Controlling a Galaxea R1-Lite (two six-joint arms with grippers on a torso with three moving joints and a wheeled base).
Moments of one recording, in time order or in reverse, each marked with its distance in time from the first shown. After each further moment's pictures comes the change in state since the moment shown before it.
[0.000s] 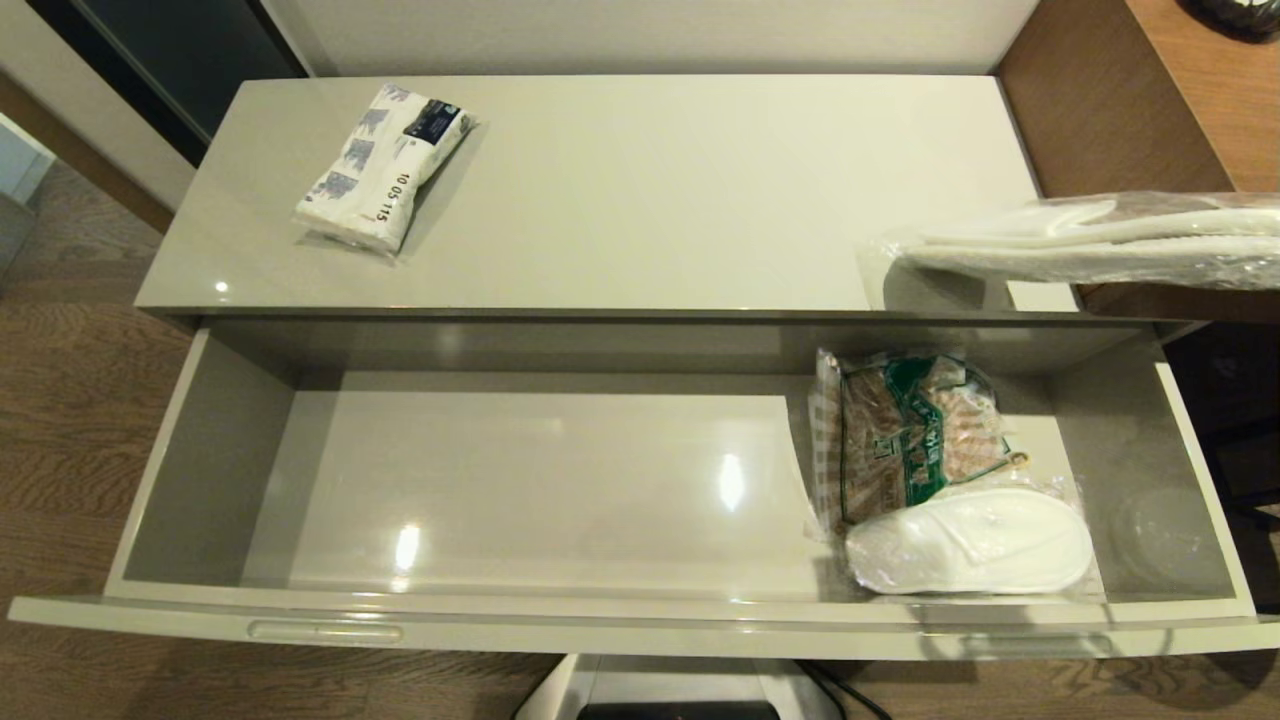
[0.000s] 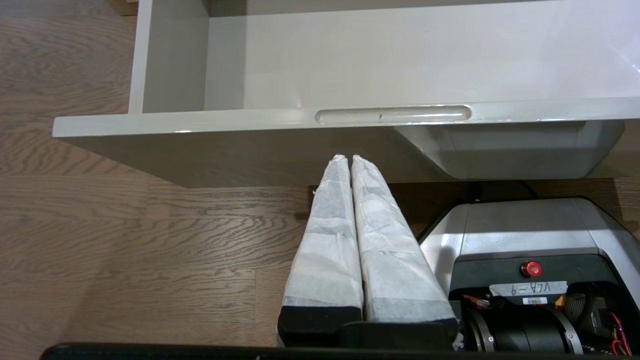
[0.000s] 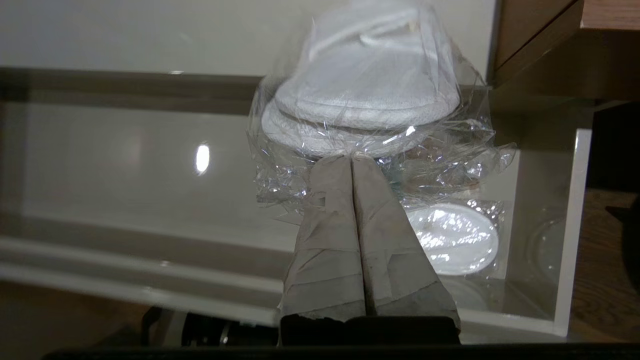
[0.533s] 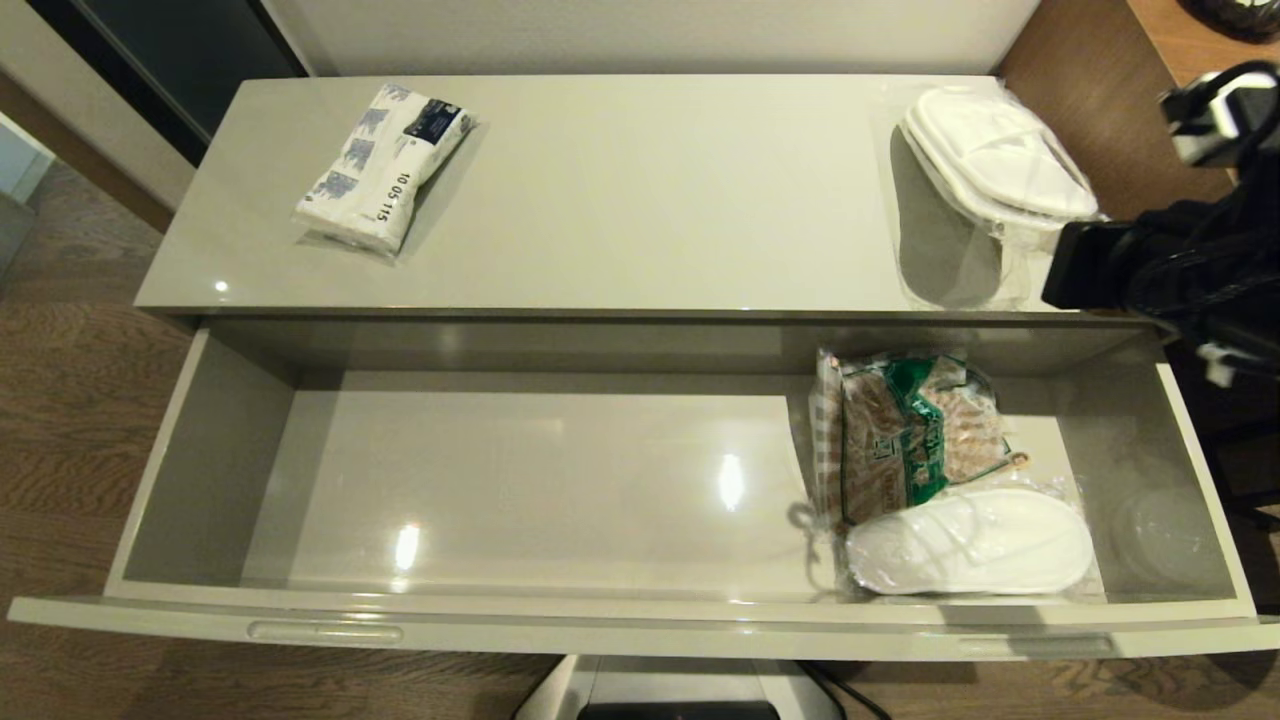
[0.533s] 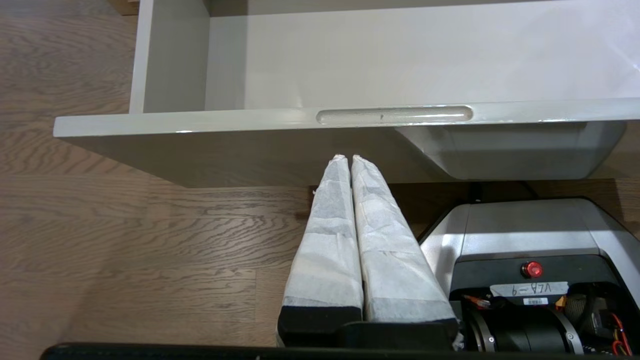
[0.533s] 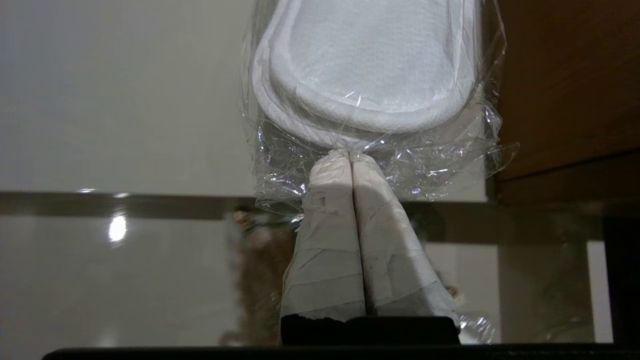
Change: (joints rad) left arm 0.000 0.000 0.000 0.000 0.000 0.000; right arm -0.211 0.404 0.232 -0.781 -0.003 -0.144
